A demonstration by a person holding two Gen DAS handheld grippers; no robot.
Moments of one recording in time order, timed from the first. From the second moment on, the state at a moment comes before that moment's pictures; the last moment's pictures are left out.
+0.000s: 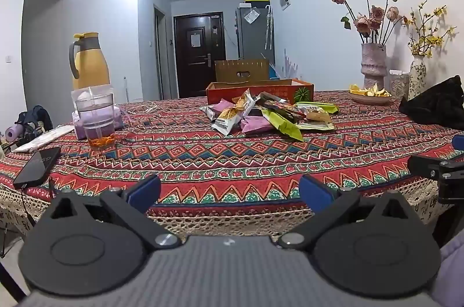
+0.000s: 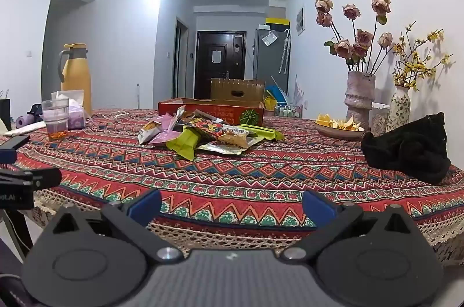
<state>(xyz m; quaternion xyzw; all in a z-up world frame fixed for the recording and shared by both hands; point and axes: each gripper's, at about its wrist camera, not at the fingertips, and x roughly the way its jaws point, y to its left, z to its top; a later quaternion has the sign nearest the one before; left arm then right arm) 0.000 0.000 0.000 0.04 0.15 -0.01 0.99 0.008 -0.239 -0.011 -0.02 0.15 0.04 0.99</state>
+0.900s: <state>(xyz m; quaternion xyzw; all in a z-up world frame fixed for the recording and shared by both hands) 0.000 0.001 -0.003 0.03 0.16 -0.01 0.99 0.010 -0.240 -0.011 -0.02 0.15 0.05 0.99</state>
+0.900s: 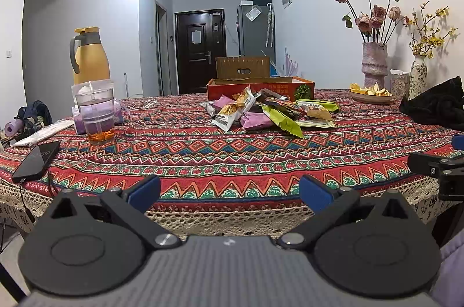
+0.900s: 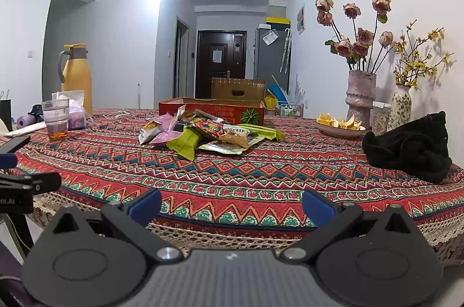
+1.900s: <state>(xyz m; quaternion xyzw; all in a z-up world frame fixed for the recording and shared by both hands) 0.000 0.002 -0.001 0.03 0.15 0.00 0.99 0.013 -0.241 -0.007 -0.02 0.15 0.04 0.99</state>
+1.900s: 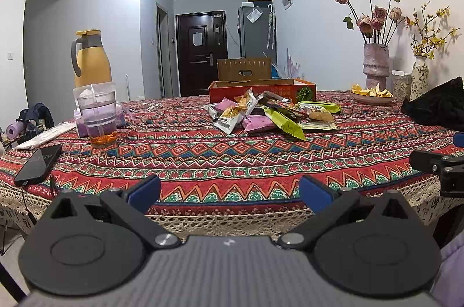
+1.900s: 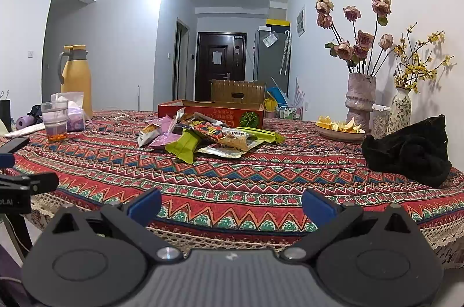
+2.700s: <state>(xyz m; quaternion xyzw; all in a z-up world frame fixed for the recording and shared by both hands) 0.001 0.003 0.000 0.03 0.15 0.00 0.99 0.015 -0.241 -0.012 -0.02 0.15 0.05 0.99</state>
